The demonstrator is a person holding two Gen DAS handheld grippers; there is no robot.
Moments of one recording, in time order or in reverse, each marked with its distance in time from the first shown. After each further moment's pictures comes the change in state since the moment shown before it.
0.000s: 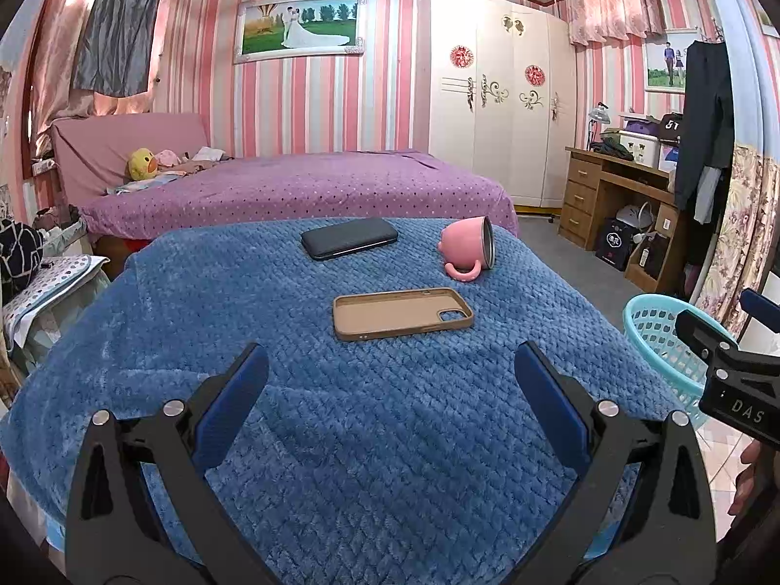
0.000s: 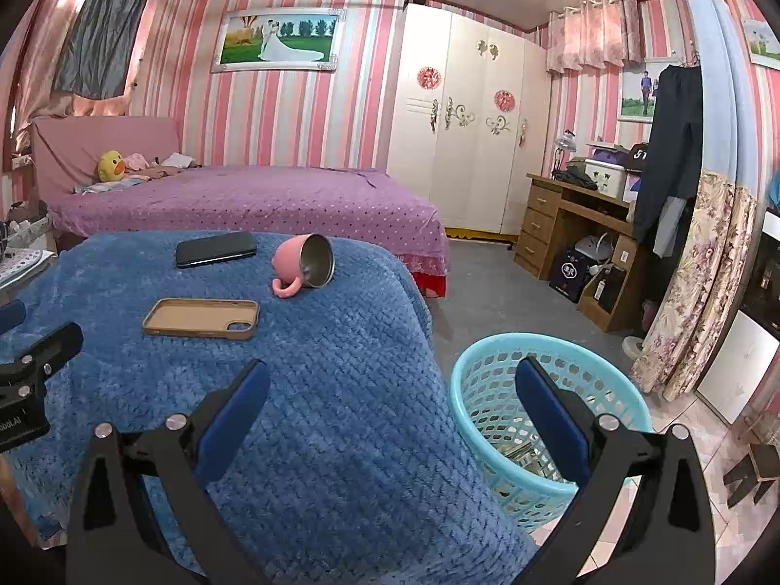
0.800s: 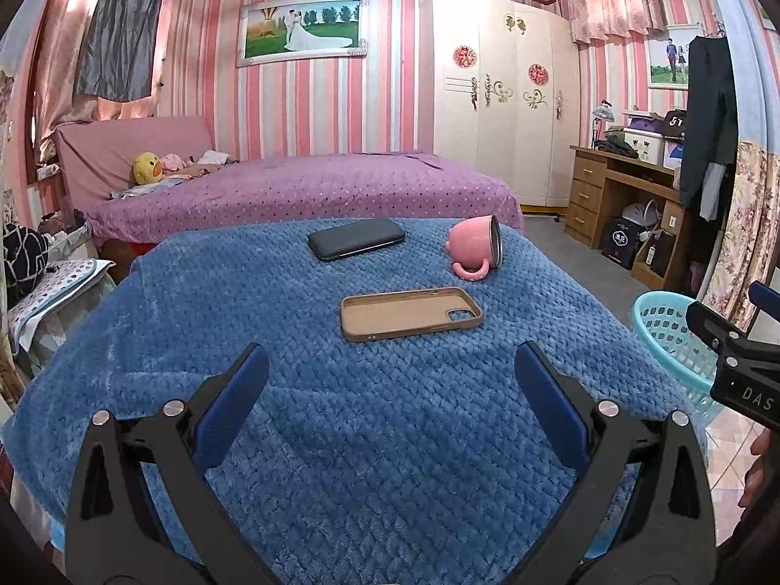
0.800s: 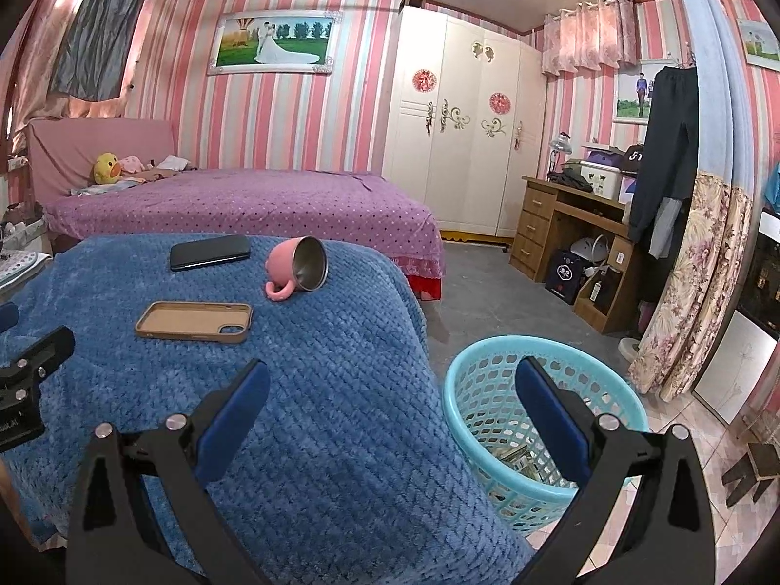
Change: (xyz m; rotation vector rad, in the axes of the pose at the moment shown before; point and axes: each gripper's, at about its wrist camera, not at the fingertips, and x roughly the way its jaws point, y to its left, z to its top) left arm 0.003 0.001 -0.003 0.009 -0.005 0.020; right arm 0.003 -0.003 0.001 0.003 -0.006 -0.012
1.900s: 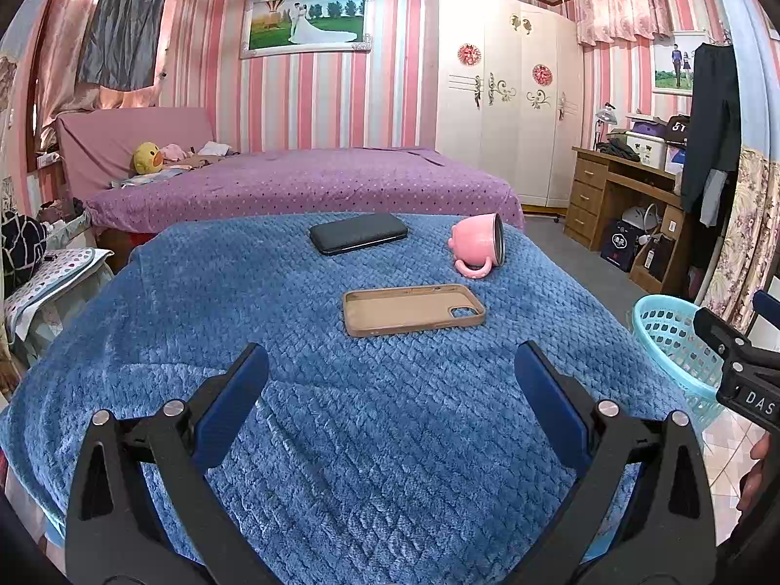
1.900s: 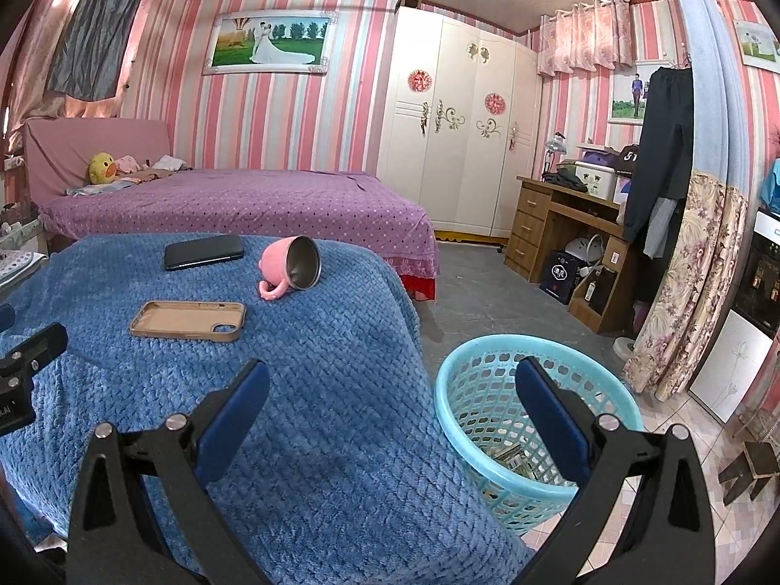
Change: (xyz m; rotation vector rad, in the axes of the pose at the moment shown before) left arm 0.001 0.007 0.001 -0.025 0.014 -0.008; right arm 0.000 -0.005 -0.004 0.002 -0.002 -0.013
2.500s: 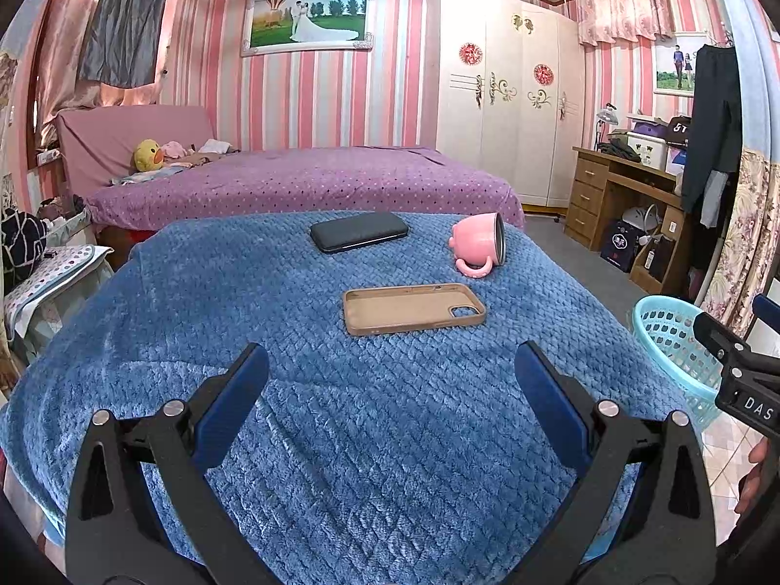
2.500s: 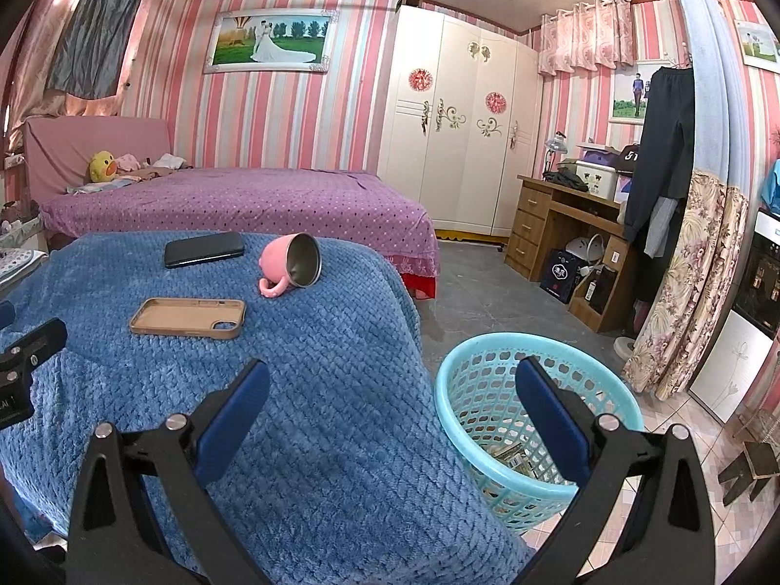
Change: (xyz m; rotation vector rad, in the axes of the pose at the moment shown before) left arm 0.000 0.001 0.000 -0.005 0.005 -0.002; right arm 0.001 0.000 -0.003 -0.005 0.004 0.000
